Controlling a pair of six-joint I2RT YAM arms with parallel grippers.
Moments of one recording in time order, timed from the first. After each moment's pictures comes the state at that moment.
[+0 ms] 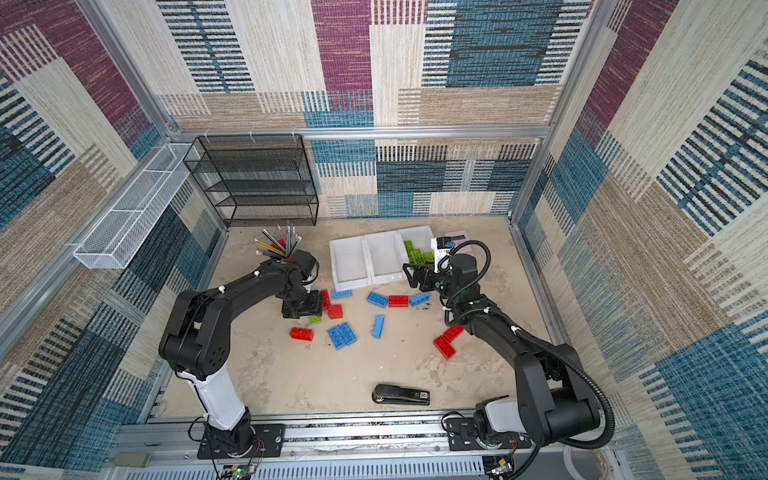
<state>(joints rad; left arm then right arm) -0.35 1.83 1.26 -0.88 0.03 -0.39 0.24 1.36 0.71 0.30 -0.38 0.36</state>
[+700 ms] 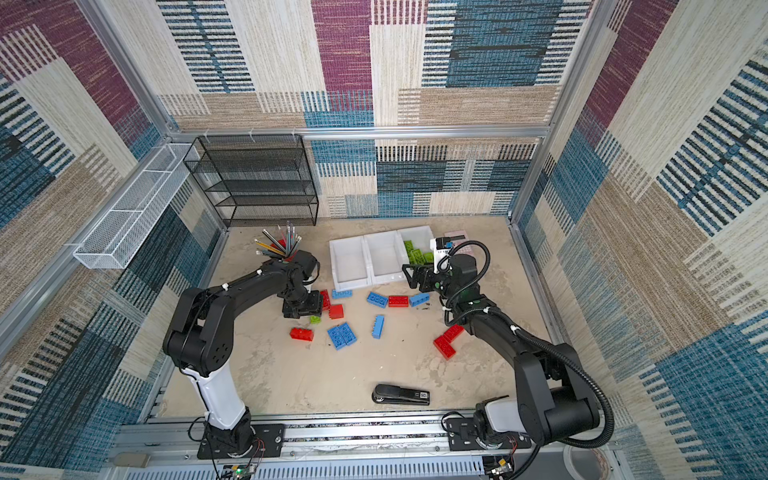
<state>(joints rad) -0.35 1.87 1.27 -0.87 0.02 -0.39 0.24 1.36 0.71 0.30 -0.39 0.36</state>
